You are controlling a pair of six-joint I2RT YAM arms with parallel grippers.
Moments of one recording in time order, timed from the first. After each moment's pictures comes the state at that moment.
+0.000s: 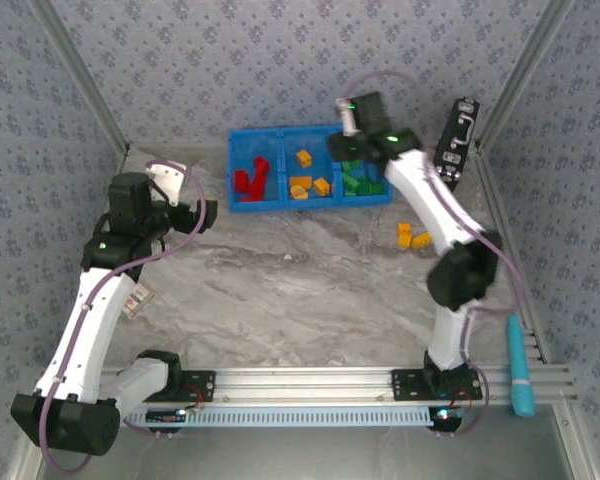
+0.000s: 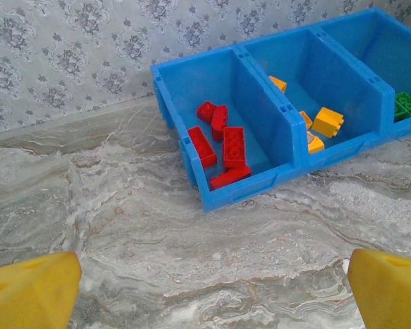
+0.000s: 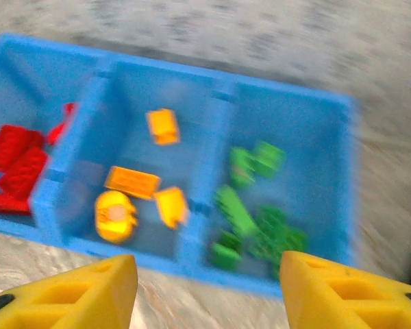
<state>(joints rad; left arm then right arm) -0.16 1.01 1.10 -0.59 0.14 0.09 0.35 1.76 1.87 -0.81 0.13 0.11</state>
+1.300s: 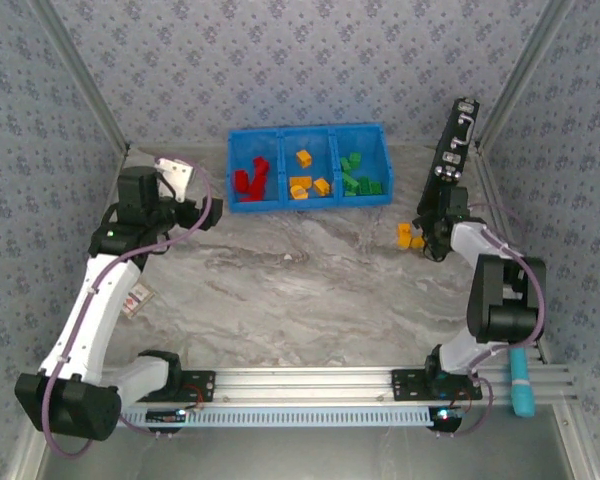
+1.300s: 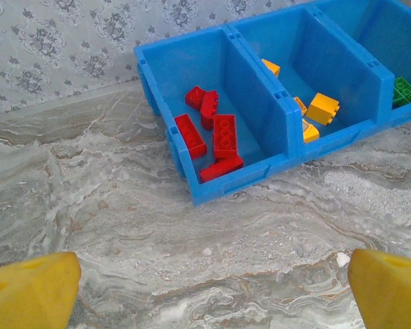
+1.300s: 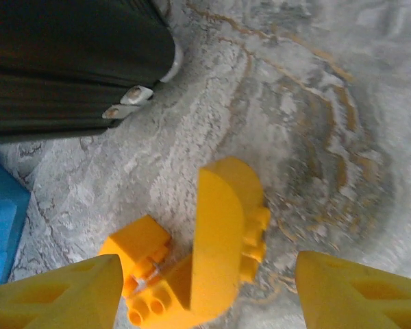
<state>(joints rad) -0.17 1.10 1.13 -0.59 0.16 0.09 -0.09 1.62 0.95 -0.37 -0.04 0.94</state>
